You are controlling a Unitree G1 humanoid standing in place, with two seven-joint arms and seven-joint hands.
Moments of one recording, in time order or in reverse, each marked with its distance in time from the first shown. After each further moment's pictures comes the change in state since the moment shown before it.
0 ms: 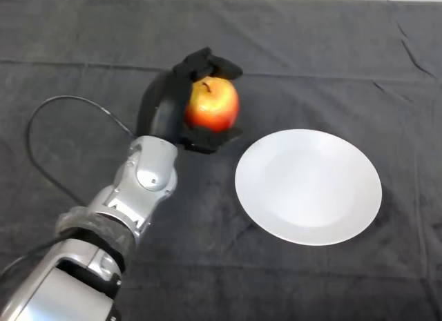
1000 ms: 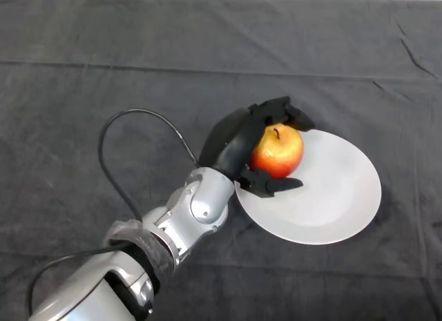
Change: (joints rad) left arm -0.002 -0.055 -0.393 0.008 -0.158 0.006 0.029; right arm 0.000 0.000 0.000 0.000 0.000 0.000 0.000
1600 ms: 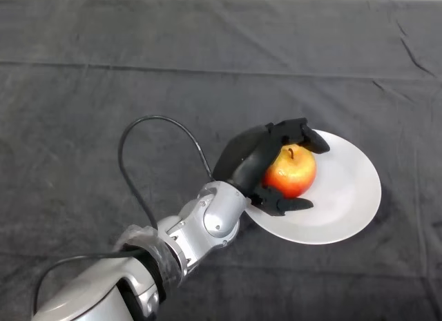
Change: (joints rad) left arm -0.004 -0.003 -0.152 -0.015 -0.088 0.028 0.028; right arm 0.000 0.000 0.000 0.000 0.000 0.000 0.000
